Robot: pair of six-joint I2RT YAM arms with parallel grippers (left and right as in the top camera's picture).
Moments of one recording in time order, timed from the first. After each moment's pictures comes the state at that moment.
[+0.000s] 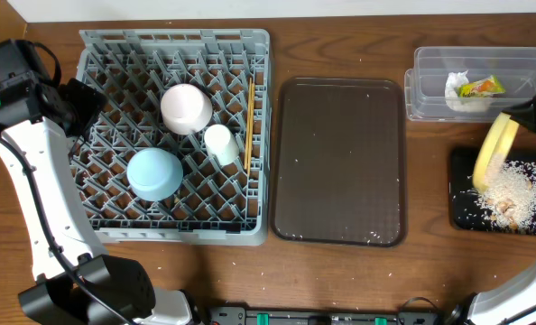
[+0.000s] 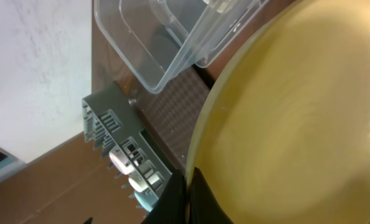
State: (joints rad) left arm 0.46 1.63 1.71 -1.18 -0.06 -0.62; right arm -0.54 1.91 1.73 -1.30 -0.78 0.44
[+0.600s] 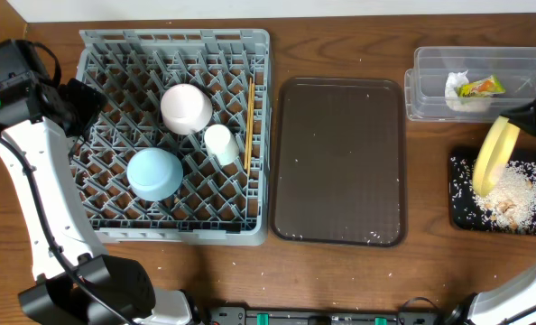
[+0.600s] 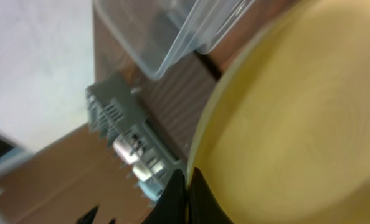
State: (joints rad) left arm 0.46 1.63 1.71 -1.18 -0.06 -0.62; right arm -0.54 1.91 1.73 -1.36 -0.85 0.39
